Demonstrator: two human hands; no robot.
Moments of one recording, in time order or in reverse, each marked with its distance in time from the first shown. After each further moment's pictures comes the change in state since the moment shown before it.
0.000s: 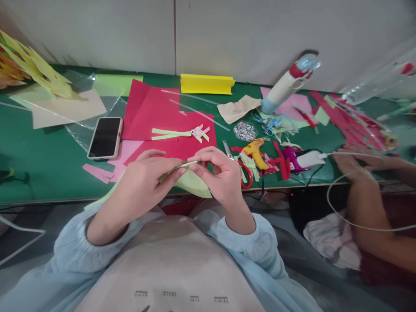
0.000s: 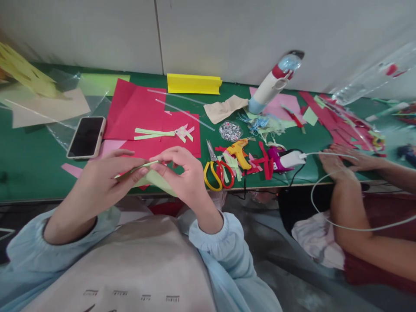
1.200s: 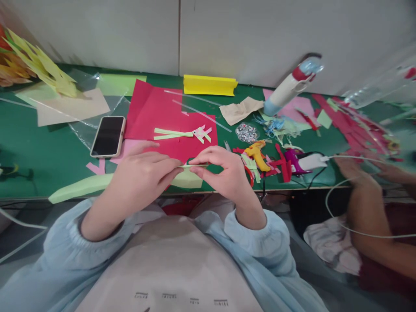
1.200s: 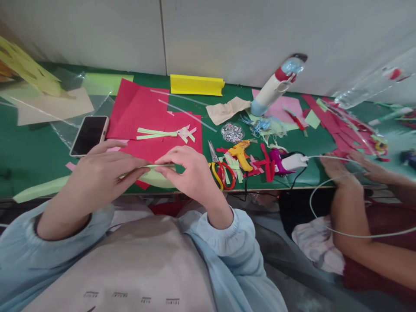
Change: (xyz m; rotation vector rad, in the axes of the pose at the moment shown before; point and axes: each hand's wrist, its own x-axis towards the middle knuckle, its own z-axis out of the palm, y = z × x) left_hand -0.003 -0.013 -0.005 0.305 0.037 0.193; right_hand 0.012 -0.002 -0.018 -0.323 -0.202 -0.186
